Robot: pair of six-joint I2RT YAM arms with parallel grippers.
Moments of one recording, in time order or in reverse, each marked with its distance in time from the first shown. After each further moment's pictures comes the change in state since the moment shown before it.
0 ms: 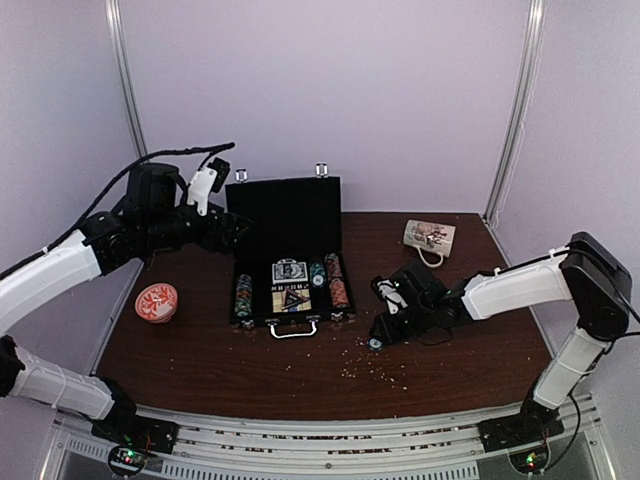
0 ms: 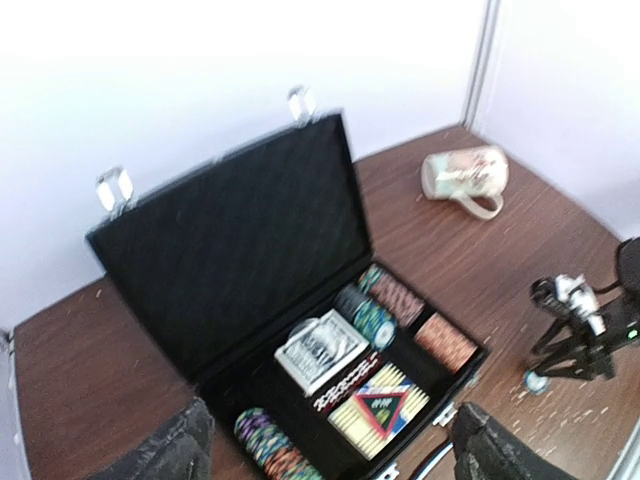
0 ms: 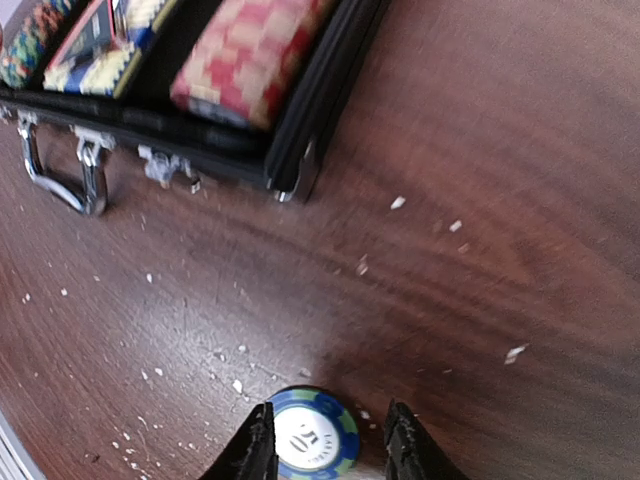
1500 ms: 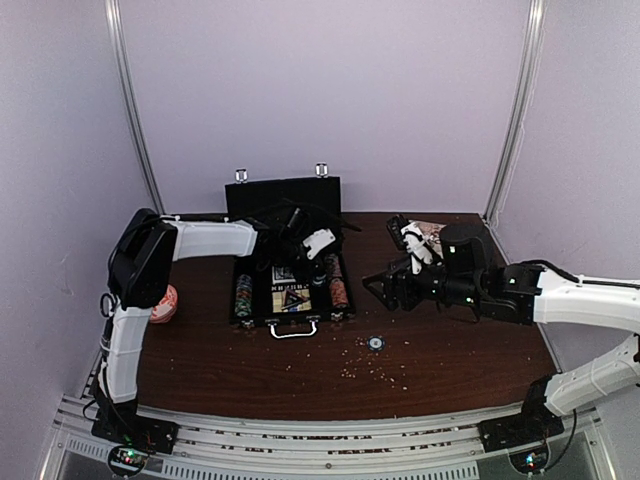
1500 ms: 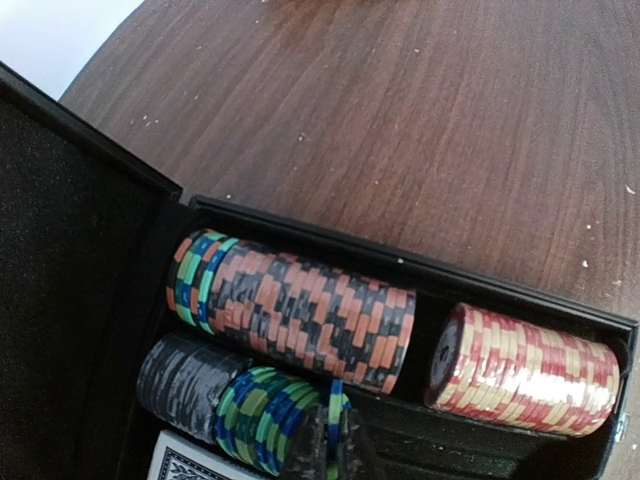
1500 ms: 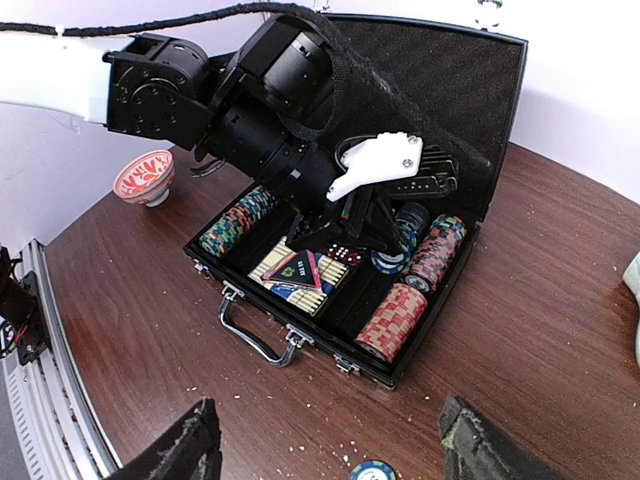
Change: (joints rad) left arm -0.051 1.029 0.564 -0.002 0.223 0.426; right arm 0.099 -0.448 0.008 0.068 0.114 -0.175
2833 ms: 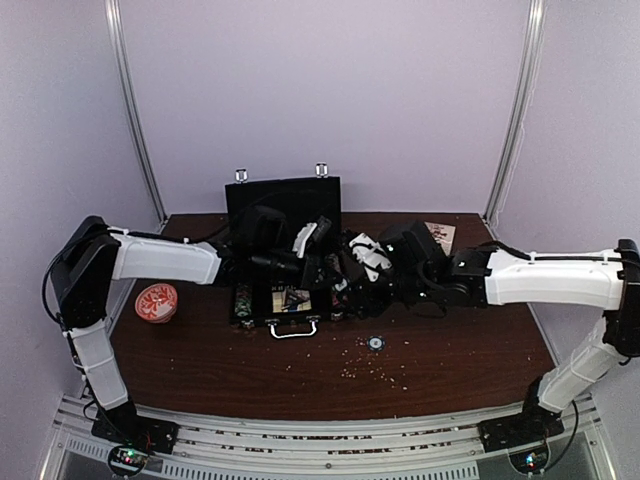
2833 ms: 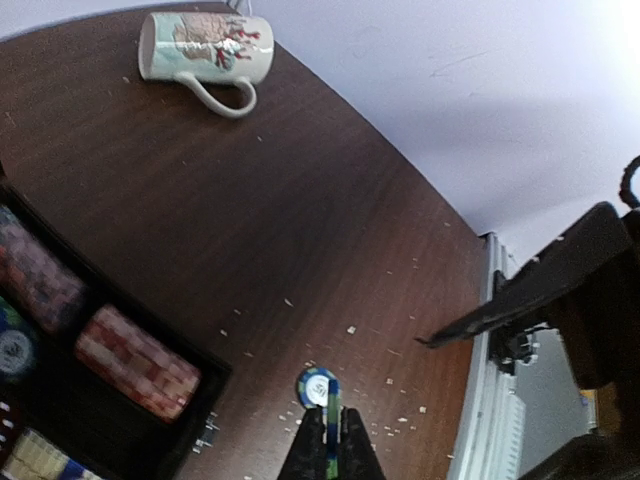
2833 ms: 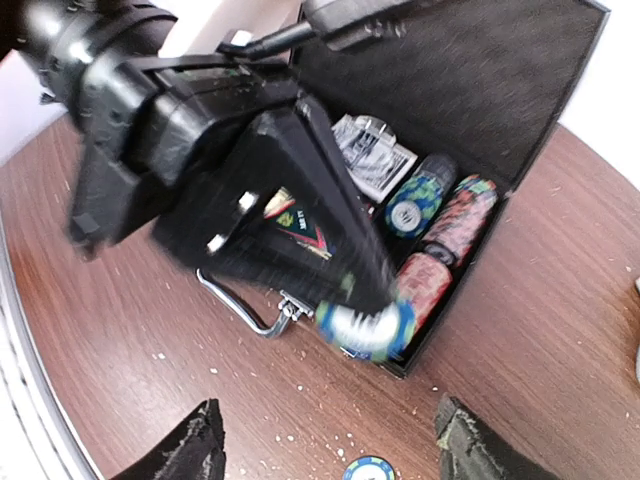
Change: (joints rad) left arm -0.089 -0.383 -0.505 0.489 0.373 -0.799; right arm 0.089 0.306 0.269 -0.216 0.078 -0.079
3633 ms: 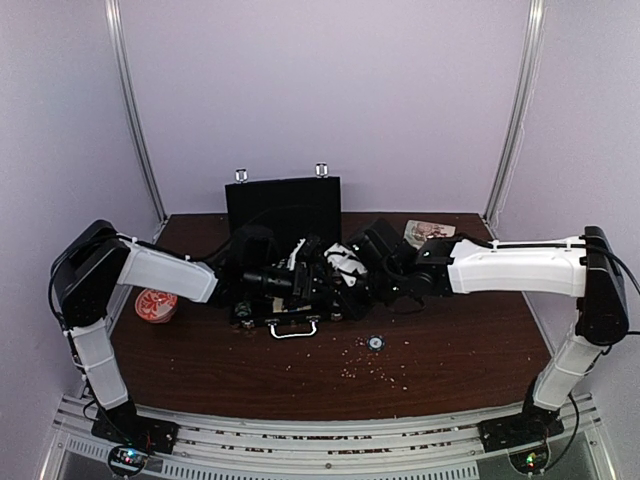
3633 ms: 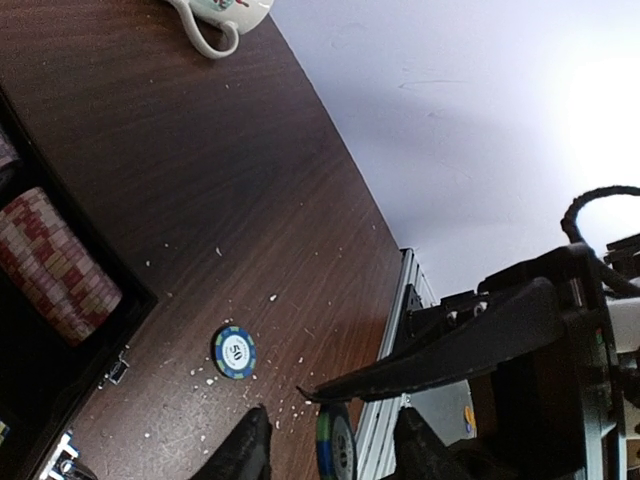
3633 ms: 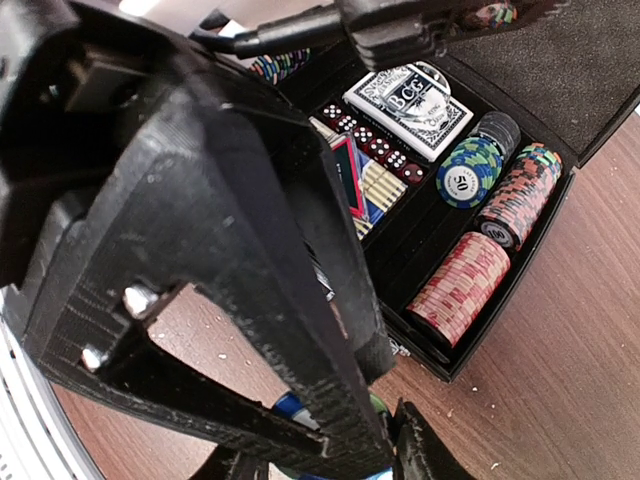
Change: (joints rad) left arm 0.011 0.007 -0.175 0.287 0.142 -0.396; right arm -0.006 0.179 0.174 -0.142 -0.064 -0.017
